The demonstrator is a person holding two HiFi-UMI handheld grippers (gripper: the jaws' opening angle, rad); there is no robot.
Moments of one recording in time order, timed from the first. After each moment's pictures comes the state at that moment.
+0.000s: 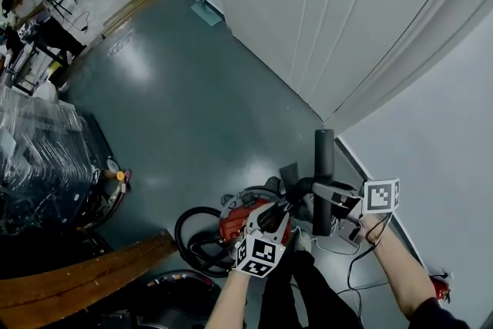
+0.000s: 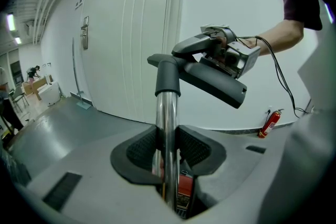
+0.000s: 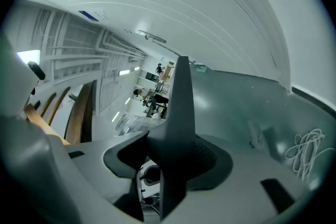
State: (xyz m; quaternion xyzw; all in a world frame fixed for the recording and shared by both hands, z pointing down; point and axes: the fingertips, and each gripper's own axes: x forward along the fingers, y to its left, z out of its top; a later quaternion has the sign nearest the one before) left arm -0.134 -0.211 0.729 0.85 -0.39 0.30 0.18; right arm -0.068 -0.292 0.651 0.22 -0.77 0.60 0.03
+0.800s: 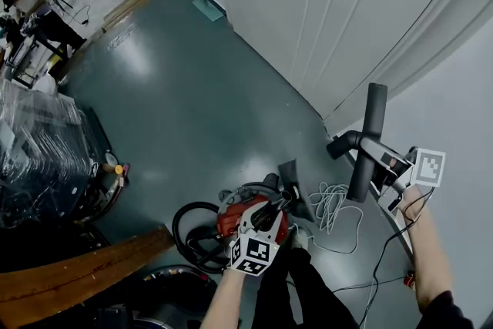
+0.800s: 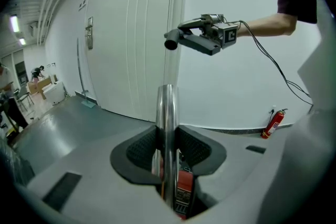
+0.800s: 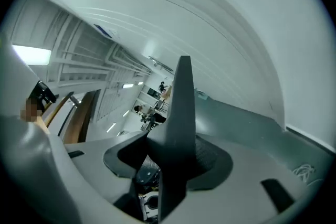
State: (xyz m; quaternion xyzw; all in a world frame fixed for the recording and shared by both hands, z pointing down) left arm -0.148 -0.204 0.732 0.84 -0.41 0.30 0.18; right arm 0.017 -0.378 0.562 0.29 -0.79 0.53 -0.03
